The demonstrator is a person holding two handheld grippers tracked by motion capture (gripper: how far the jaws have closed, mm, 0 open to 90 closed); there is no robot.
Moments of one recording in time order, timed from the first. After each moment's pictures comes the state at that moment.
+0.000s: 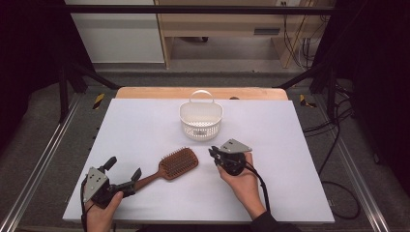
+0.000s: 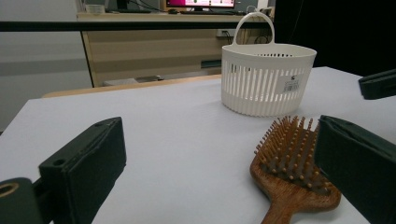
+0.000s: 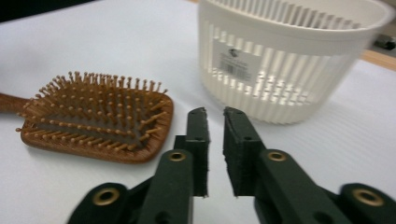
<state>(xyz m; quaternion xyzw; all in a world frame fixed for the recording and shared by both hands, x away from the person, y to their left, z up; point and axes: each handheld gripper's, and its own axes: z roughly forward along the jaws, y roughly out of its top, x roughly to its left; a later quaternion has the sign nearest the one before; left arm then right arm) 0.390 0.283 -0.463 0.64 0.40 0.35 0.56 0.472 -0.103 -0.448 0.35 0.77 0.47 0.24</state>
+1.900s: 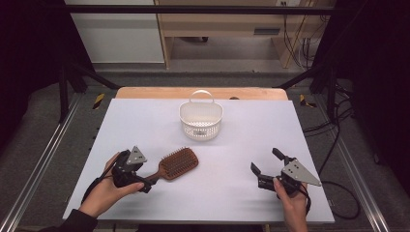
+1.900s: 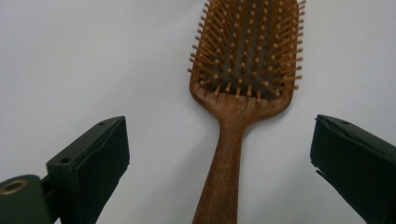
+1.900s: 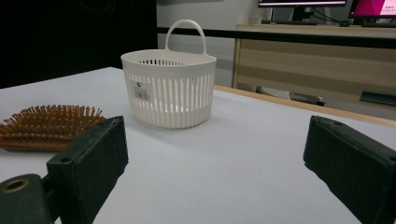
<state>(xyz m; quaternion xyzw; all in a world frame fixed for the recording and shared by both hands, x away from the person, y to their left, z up) 0.442 0.229 -0.420 0.89 0.32 0.17 0.29 0.416 -0.236 -0.464 0.36 0.65 0.58 0.33</state>
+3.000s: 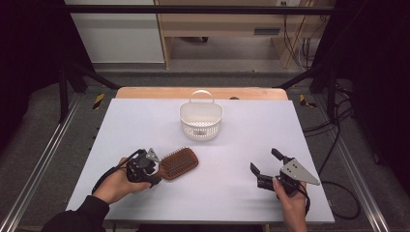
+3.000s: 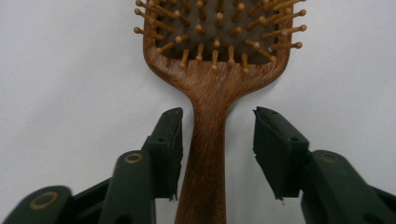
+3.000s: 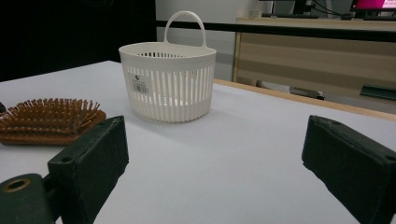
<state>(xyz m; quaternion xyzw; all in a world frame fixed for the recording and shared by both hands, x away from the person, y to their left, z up) 0.470 0.205 -0.441 0.94 0.29 0.07 0.18 0.418 -0.235 -0.466 0.36 0.66 0.57 0.33</state>
